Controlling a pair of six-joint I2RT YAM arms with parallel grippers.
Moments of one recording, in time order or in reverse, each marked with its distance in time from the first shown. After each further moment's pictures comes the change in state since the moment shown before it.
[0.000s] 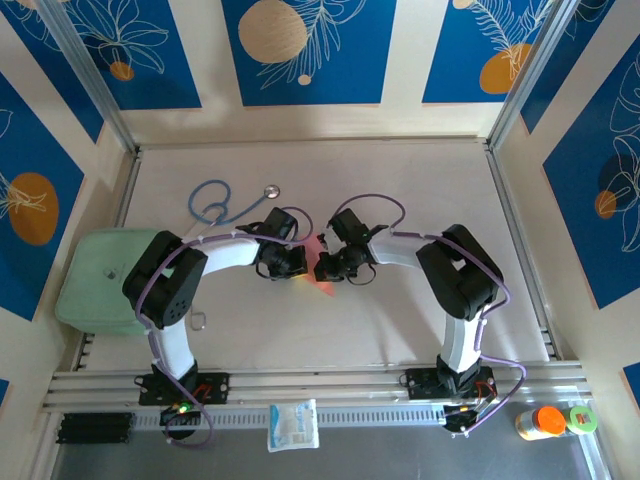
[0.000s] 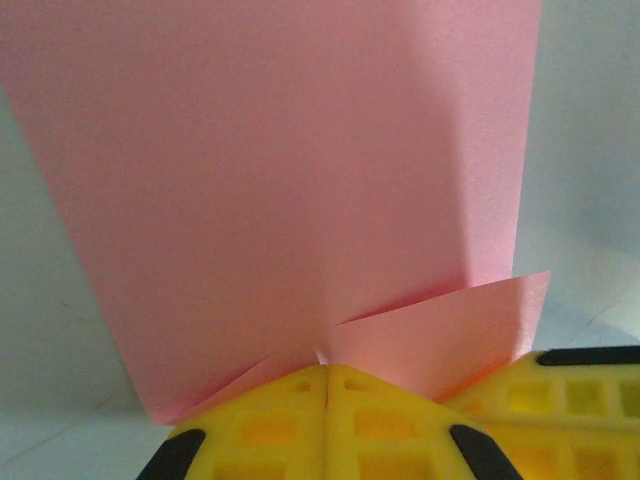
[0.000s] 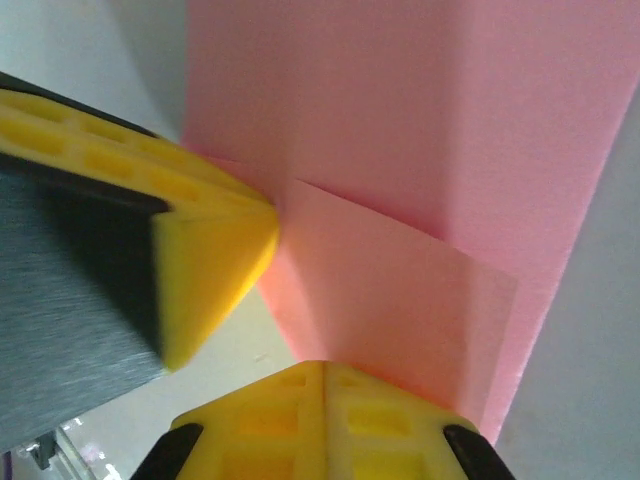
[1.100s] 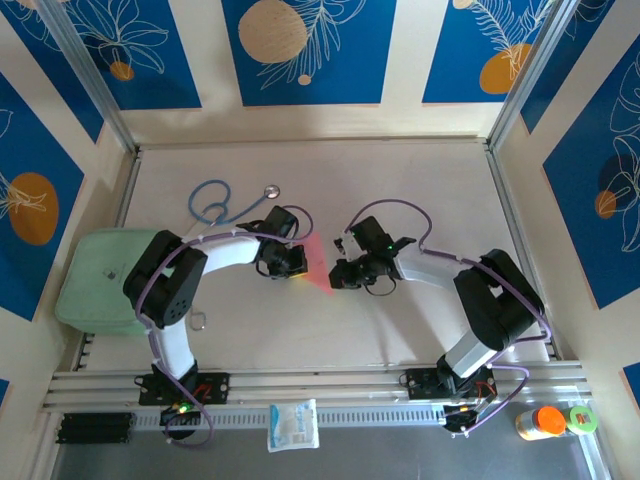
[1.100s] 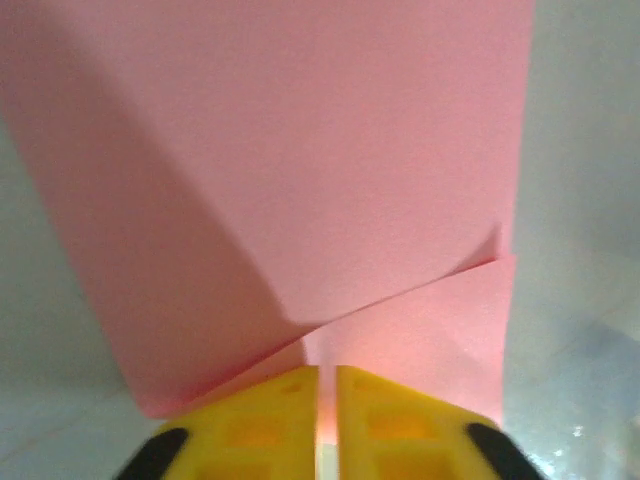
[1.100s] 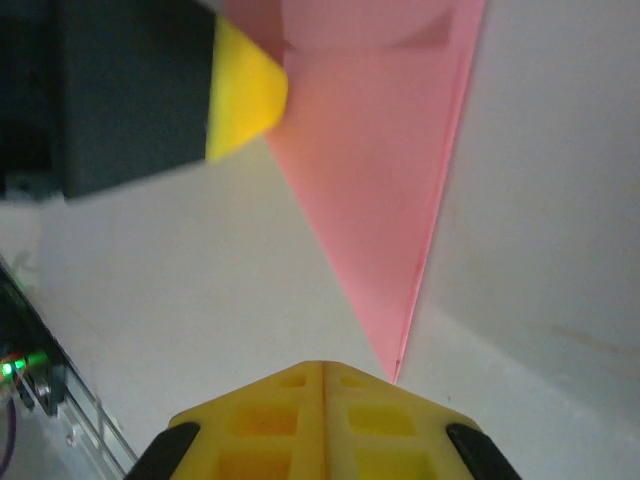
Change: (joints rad) left arm 0.000 -0.009 0.026 -0.042 -0.008 -0.009; right arm -0.036 -0.274 -0.200 0.029 0.021 -0.006
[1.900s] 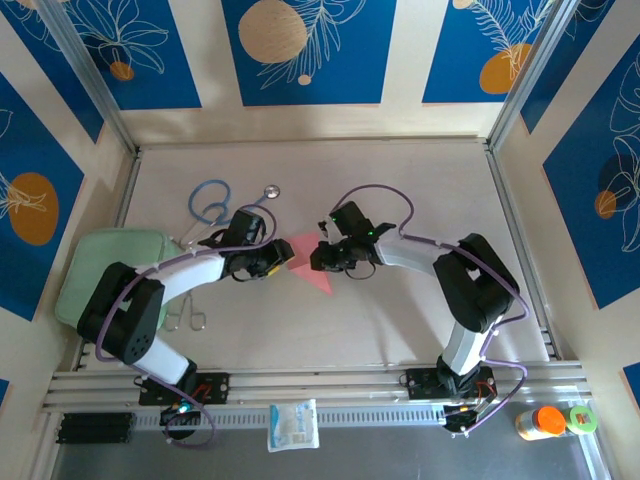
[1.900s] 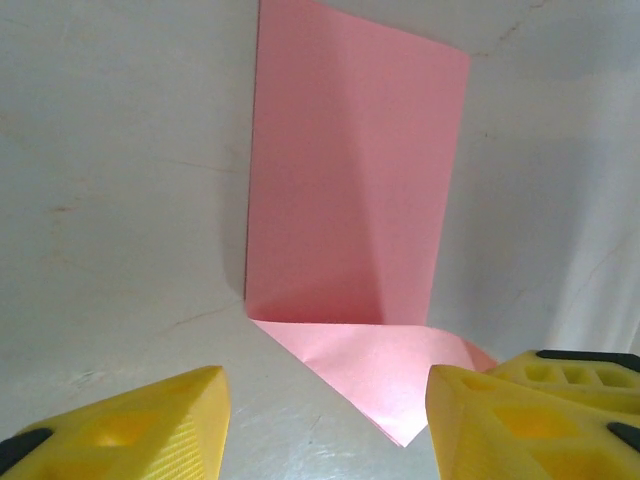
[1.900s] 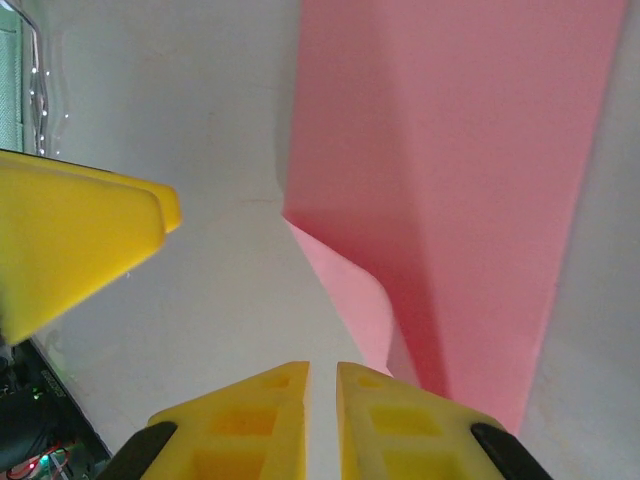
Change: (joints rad) left arm 0.108 -0.286 -0.261 0.207 -0.005 -0.239; right arm 0.052 0.159 0.205 0.025 0.051 0.100
